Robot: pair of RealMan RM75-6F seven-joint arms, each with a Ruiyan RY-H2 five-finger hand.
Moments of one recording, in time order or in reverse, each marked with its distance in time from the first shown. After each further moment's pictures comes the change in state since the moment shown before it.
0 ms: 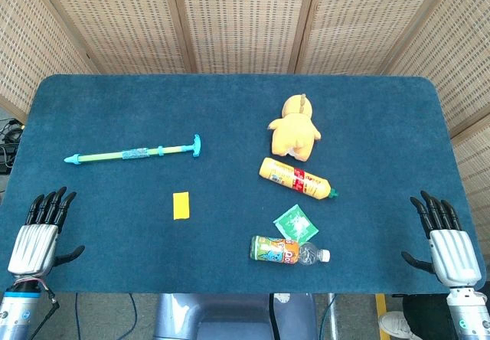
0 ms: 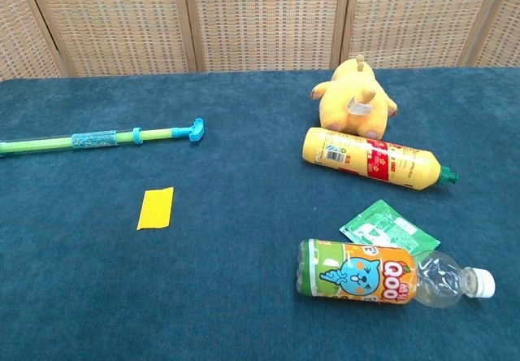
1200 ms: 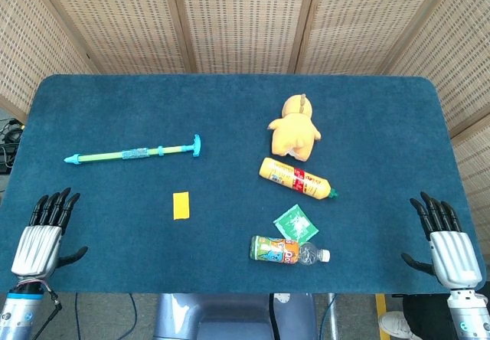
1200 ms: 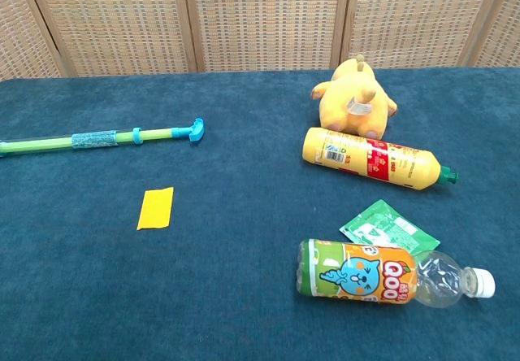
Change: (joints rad) left arm -0.001 -0.014 0.009 0.007 0.026 0.001 0.004; right arm -0.007 0.007 -0.004 -0.008 -0.011 0.007 0.002
